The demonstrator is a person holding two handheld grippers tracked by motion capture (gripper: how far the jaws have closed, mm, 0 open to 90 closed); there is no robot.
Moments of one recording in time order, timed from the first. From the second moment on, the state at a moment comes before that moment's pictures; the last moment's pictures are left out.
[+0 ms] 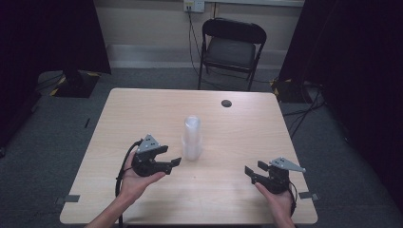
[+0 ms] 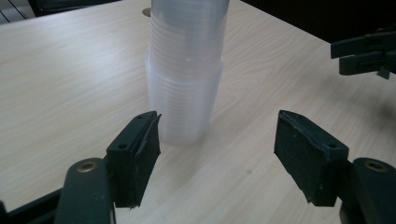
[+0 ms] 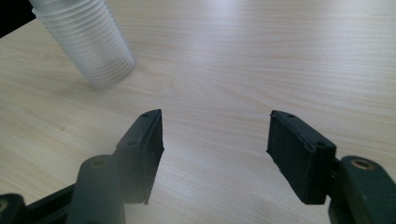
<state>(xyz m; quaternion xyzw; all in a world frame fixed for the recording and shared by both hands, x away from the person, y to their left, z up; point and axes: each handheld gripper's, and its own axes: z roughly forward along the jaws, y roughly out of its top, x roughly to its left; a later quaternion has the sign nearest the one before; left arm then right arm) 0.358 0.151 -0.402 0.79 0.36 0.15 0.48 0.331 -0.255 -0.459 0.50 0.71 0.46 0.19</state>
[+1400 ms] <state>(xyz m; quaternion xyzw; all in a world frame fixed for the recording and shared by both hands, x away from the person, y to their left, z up) 0.436 0.097 -0.383 0.78 0.32 0.18 0.51 0.333 -0.256 -0.466 0.49 0.72 0.45 0.18</state>
